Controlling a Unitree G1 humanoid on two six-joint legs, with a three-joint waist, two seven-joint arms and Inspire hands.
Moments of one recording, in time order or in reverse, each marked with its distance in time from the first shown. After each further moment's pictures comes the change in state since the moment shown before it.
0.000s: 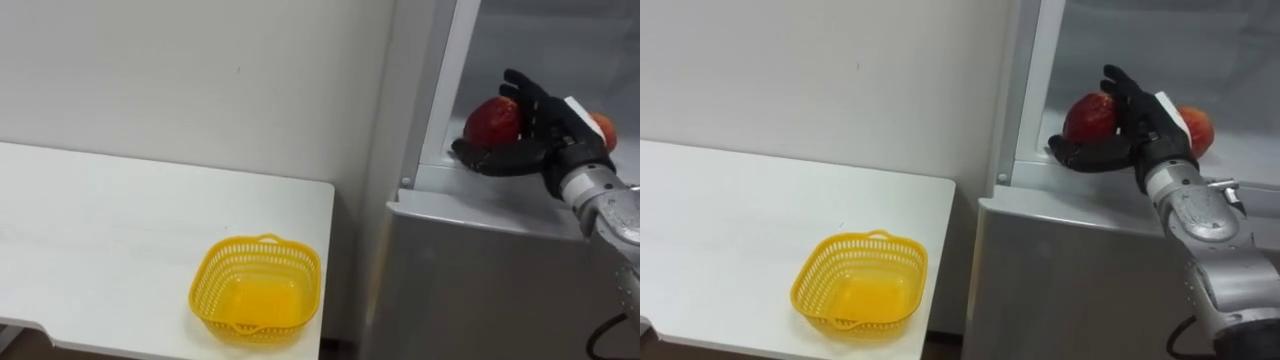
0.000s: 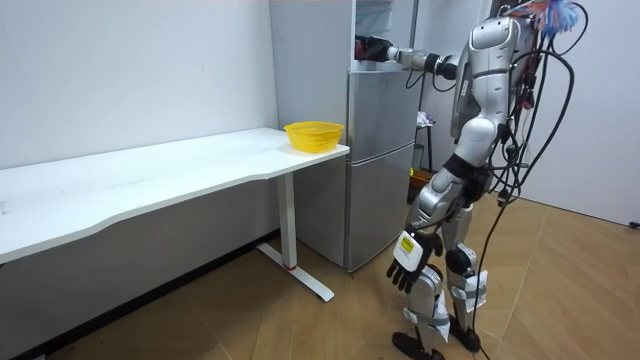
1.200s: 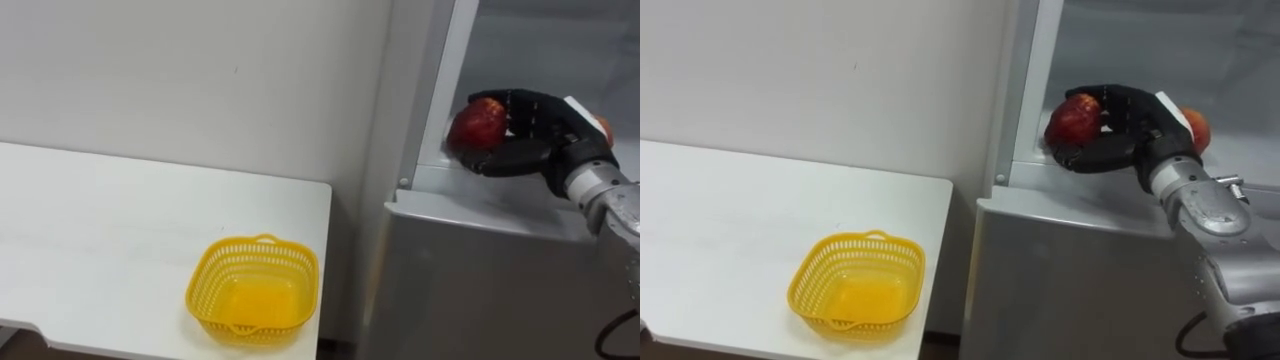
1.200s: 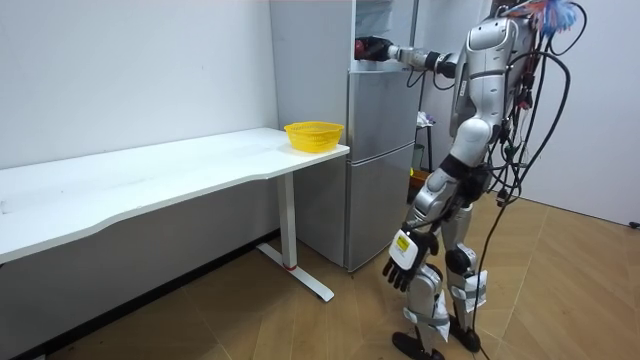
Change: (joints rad) left arm -0.022 0.005 0.001 0.001 0.000 0.014 0.009; right arm -0.009 -0.028 0.022 0.005 0.099 0.020 0.016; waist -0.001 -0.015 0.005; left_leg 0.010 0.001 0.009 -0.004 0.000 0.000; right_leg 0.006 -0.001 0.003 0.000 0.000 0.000
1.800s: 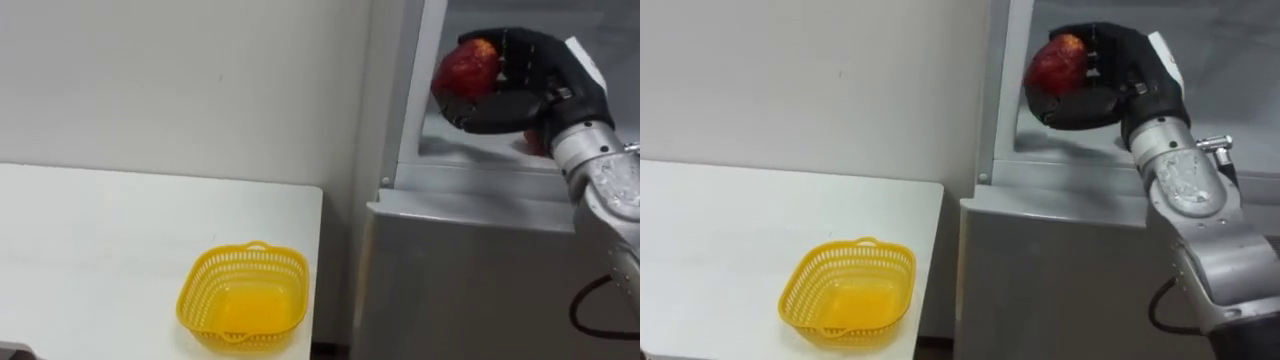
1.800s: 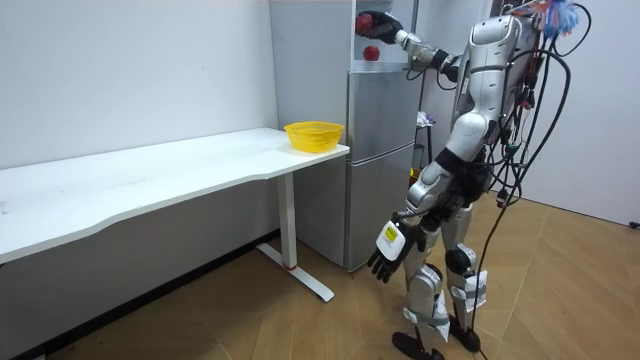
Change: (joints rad) left arm -0.028 -0.004 -0.012 0.007 -0.023 -0.037 0.067; right arm 0.067 0.019 0.025 -0.440 -0.147 0.014 -0.248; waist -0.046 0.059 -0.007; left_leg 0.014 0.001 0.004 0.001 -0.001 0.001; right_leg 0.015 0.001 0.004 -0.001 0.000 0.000
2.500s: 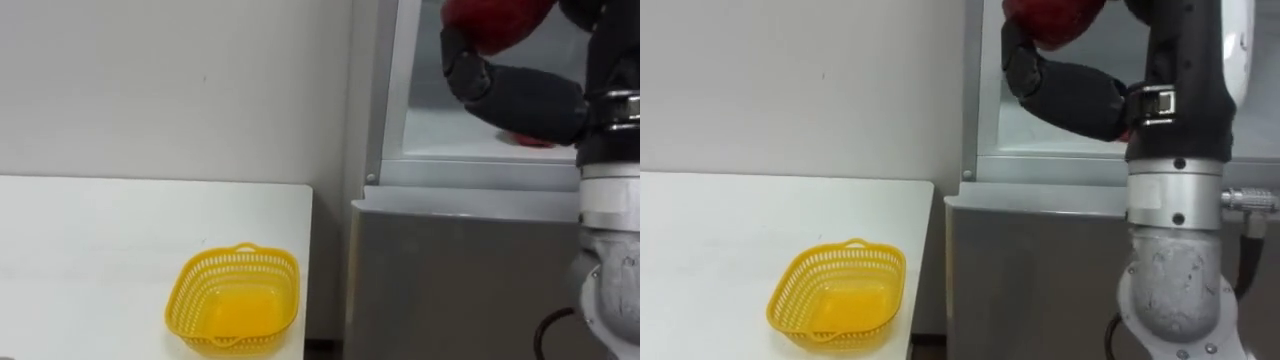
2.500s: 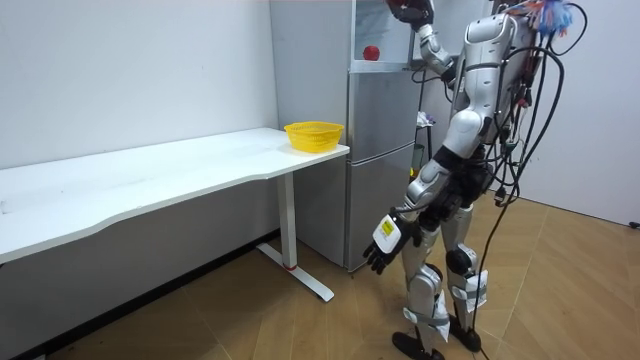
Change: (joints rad) left arm -0.001 -0.032 0.001 0.038 0.000 -0.100 0.038; right arm 0.284 0.150 -0.055 -0.577 -0.441 -0.177 -0.308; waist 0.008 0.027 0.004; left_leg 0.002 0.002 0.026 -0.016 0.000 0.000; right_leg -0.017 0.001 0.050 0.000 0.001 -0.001
